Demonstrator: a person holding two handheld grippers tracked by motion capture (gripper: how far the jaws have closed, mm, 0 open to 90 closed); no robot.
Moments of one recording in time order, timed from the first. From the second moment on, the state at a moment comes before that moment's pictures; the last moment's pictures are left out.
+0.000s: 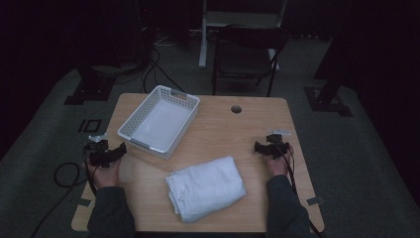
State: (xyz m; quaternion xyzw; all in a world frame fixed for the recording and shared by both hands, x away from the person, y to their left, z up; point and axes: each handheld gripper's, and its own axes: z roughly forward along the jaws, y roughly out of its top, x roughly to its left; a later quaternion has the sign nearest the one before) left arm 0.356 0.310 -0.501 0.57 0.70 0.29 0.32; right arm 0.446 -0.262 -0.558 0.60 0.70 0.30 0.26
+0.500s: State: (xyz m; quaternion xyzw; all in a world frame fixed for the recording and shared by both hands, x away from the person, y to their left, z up) left arm 0.359 0.299 -0.487 0.58 0.68 0.28 0.35; right arm 0.445 -0.262 -0.558 0.60 0.70 0.30 0.26
